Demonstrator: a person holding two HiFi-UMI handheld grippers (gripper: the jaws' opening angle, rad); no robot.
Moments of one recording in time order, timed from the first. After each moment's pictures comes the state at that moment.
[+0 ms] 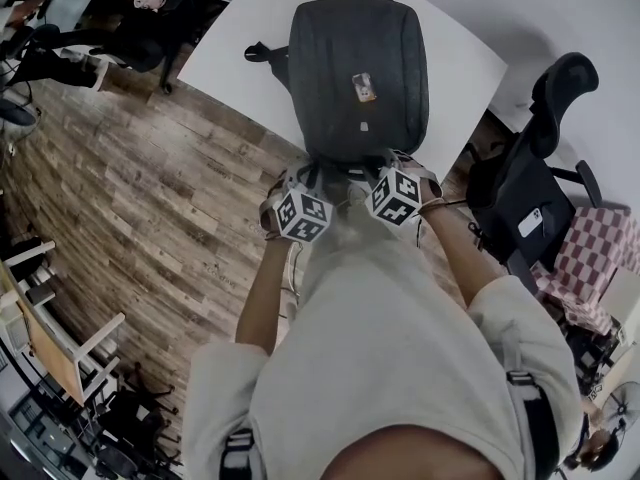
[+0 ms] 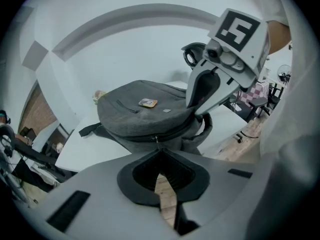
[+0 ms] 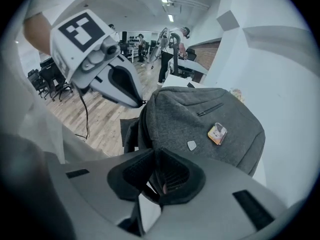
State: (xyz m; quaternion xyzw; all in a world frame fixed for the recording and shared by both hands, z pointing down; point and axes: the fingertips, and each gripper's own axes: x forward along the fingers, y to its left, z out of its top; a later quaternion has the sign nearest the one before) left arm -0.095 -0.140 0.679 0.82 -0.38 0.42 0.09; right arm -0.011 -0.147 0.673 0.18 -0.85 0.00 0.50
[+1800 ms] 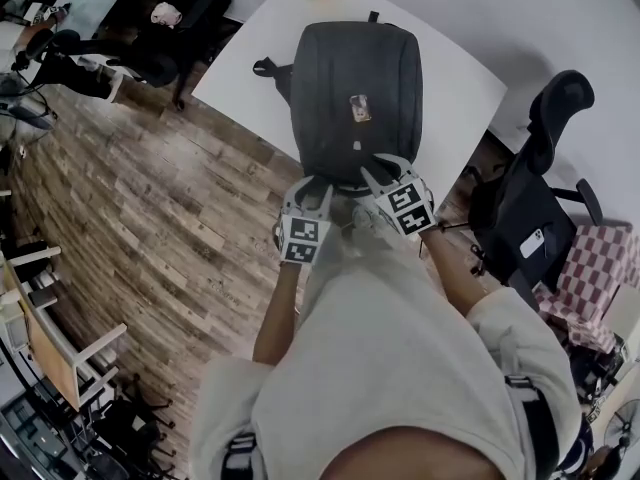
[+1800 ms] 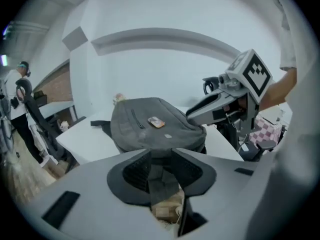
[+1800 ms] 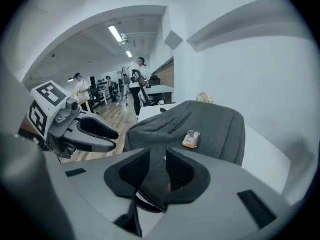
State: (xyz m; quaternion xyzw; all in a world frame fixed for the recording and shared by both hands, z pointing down) left arm -0.101 -0.140 0.640 0.83 -0.47 0.26 0.17; right arm -0.018 -0.184 0.614 0.33 -0.89 0.14 0.29
